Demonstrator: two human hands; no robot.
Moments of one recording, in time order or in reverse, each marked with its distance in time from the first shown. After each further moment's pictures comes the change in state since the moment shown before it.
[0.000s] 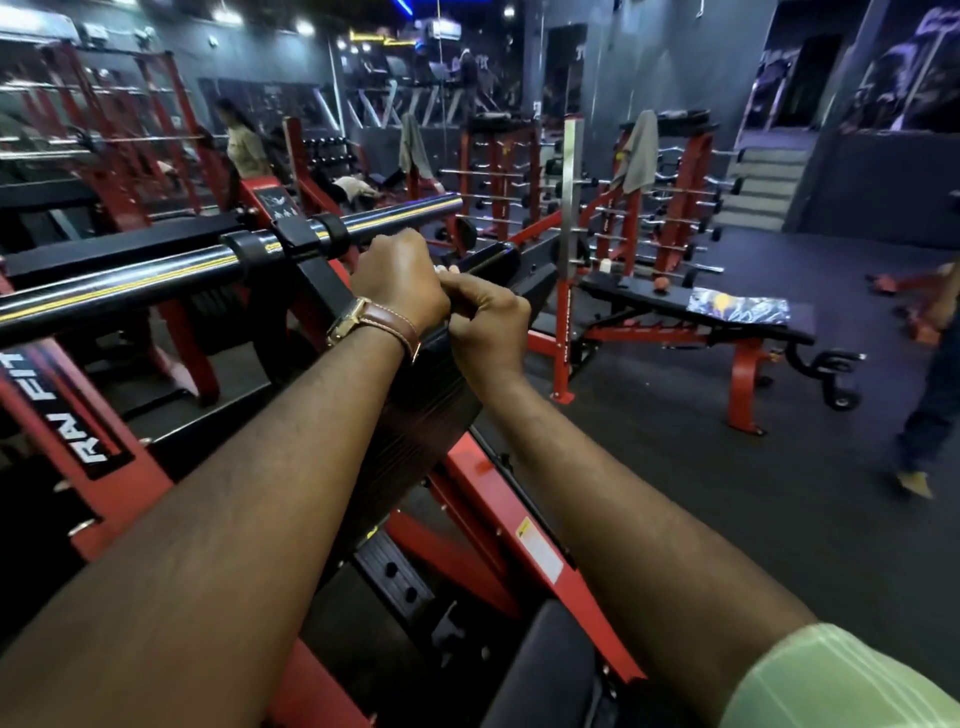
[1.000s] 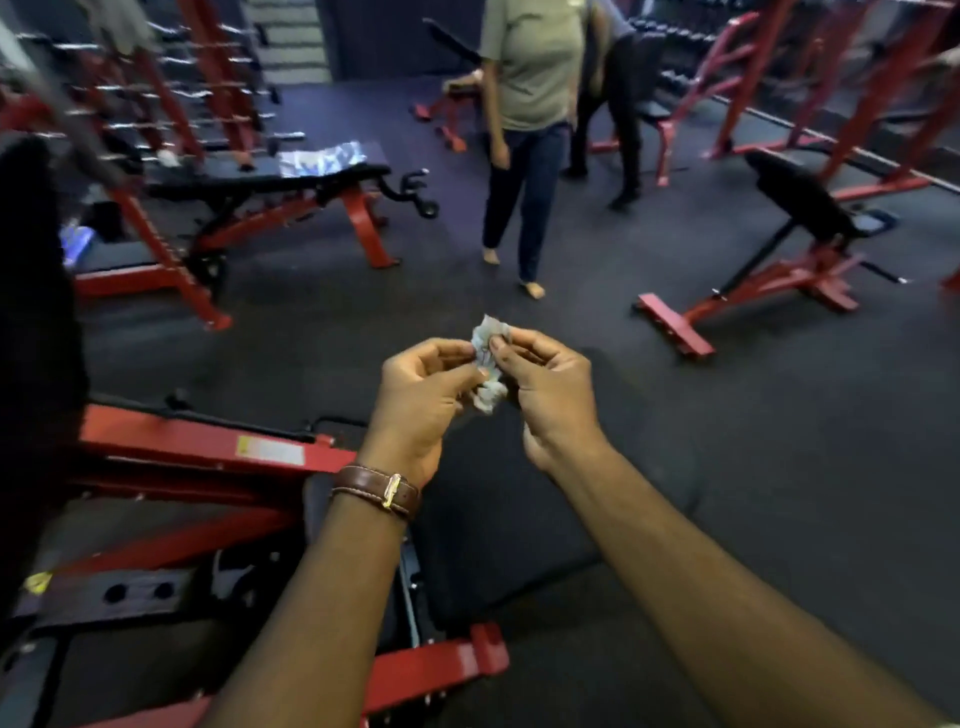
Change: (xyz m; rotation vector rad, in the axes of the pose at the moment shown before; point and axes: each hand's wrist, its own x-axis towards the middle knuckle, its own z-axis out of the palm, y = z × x) left_hand -0.389 0.144 0.040 -1.405 -1.260 -0.071; right_hand -0.336 -0.166 -0.299 0.081 0.864 0.641
